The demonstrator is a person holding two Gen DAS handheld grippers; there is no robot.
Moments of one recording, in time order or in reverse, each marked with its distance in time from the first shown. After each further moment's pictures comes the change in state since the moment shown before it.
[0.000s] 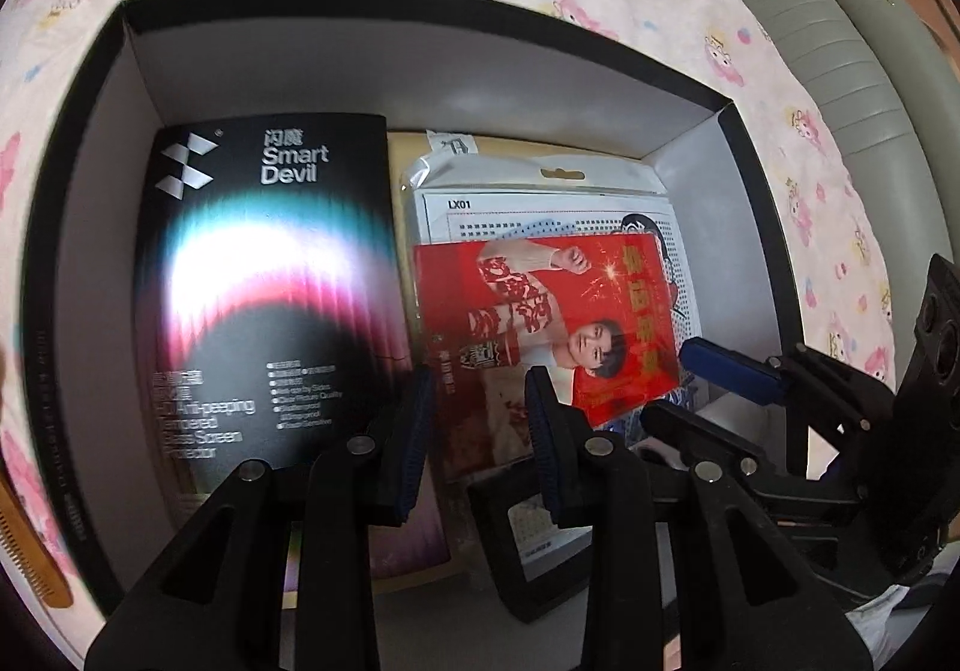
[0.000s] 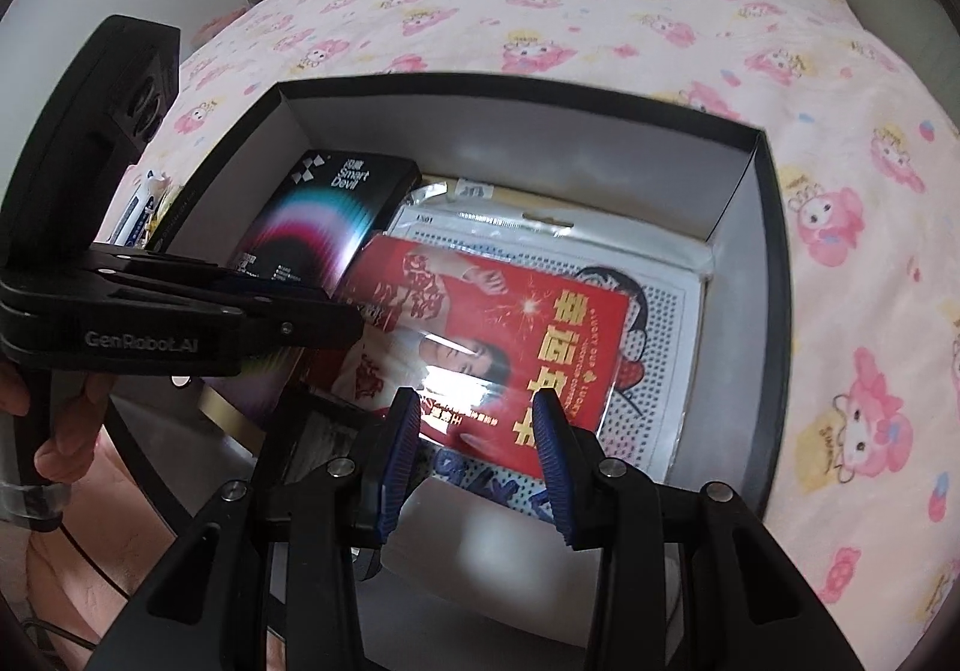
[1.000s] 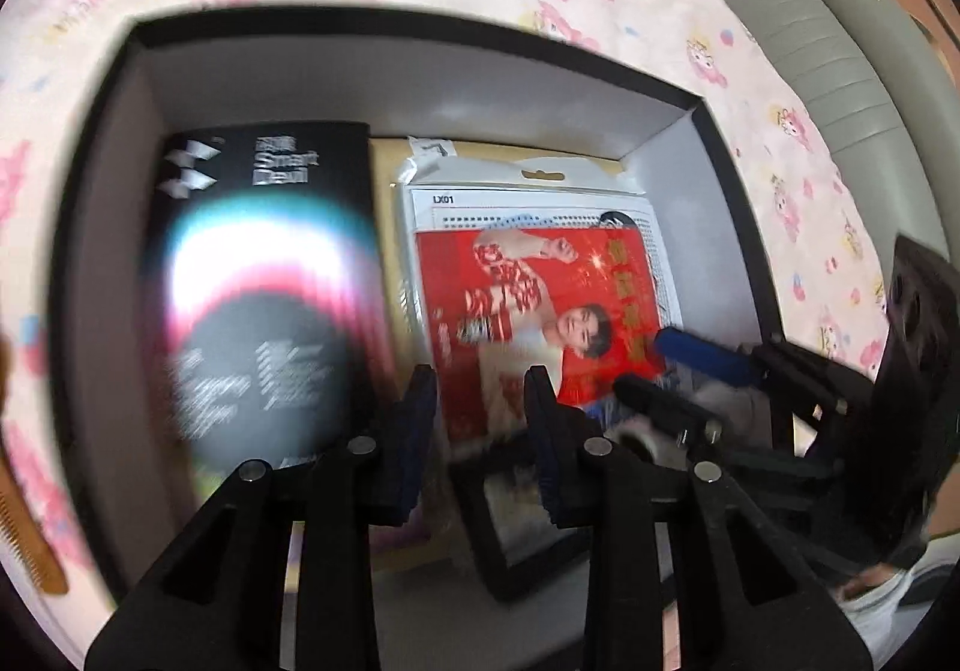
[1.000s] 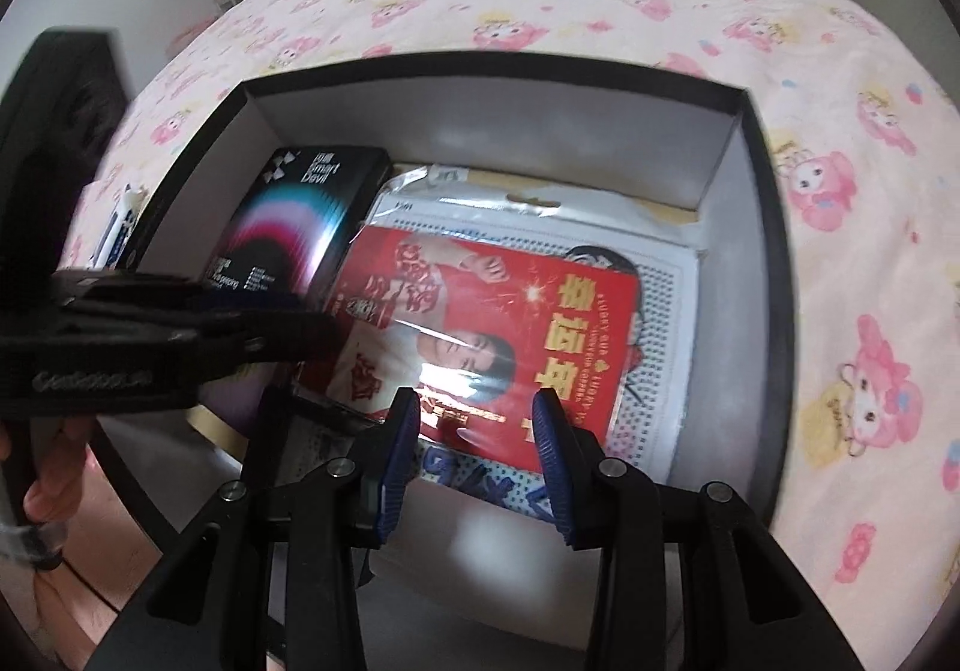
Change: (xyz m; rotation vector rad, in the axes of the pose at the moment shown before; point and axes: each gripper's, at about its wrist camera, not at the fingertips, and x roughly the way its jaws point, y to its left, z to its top) left arm -0.026 -0.017 -0.022 0.051 -0.070 0.022; right arm 0.001 -0.004 -0.005 0.072 0.013 -0.036
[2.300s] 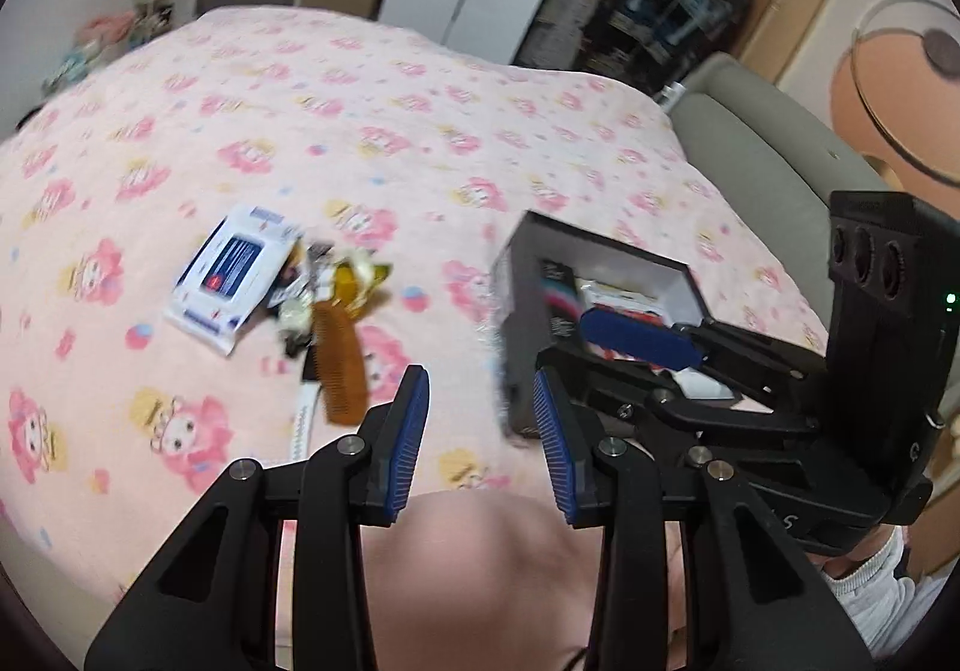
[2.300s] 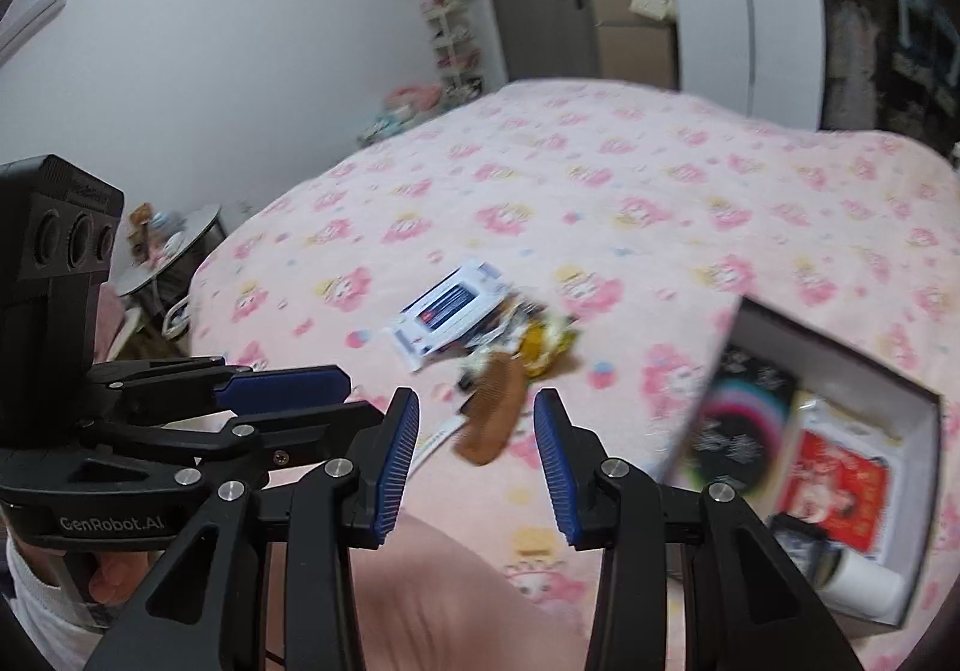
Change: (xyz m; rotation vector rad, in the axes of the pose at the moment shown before) left arm -0.270 0.126 -0.187 -0.172 -0.475 0.107; right arm -0.111 0.311 -0.024 -0.334 -0.281 0.304
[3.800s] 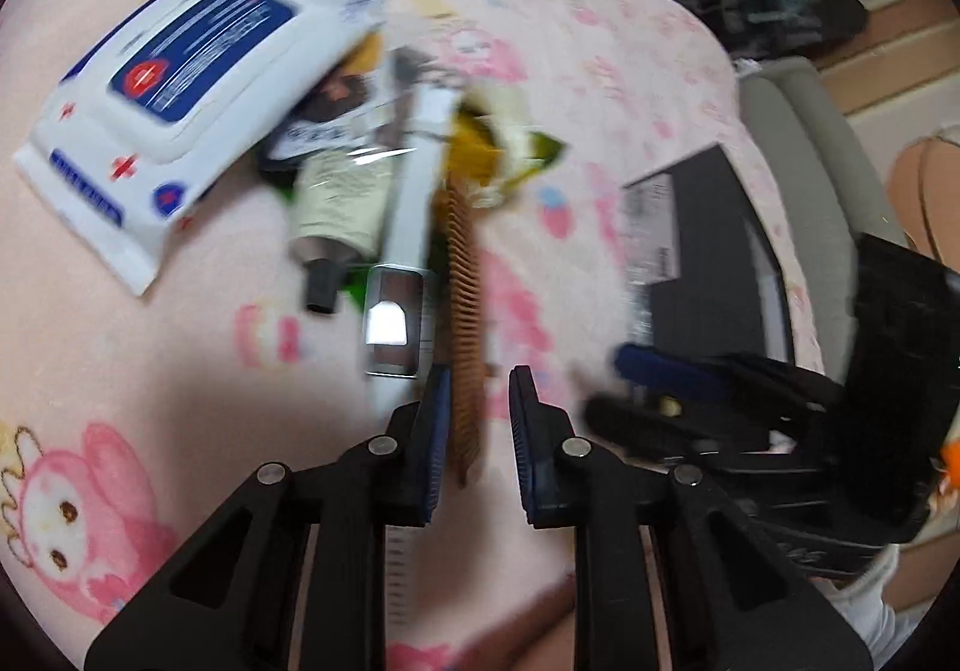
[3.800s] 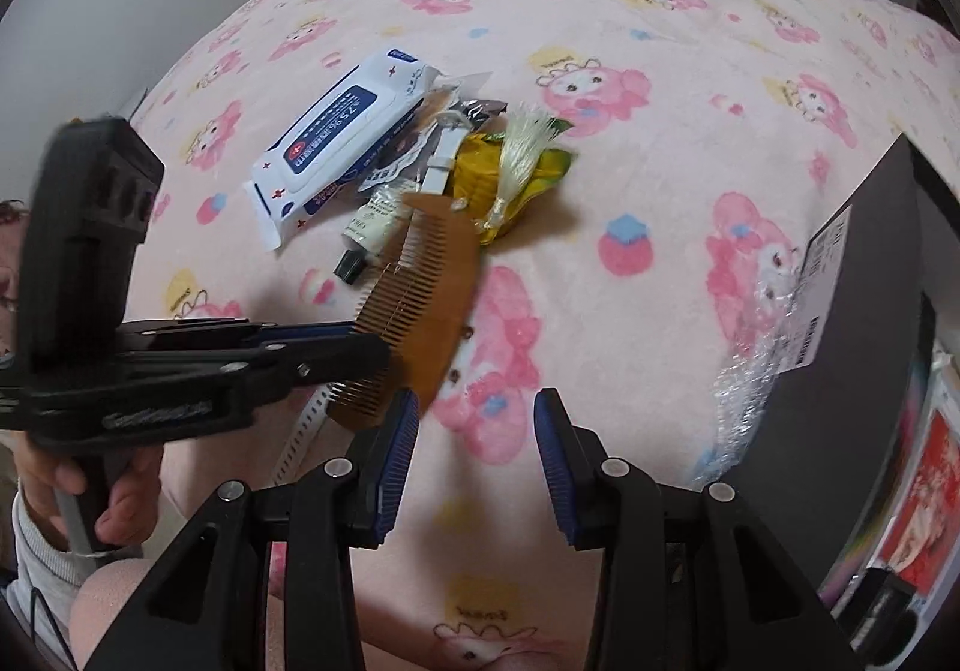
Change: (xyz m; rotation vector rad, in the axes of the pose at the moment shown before) left arm 0.195 0.133 -0.001 -0.238 0.314 -0.171; right arm 0.186 -0.057 -0.016 0.072 0.427 -0.036
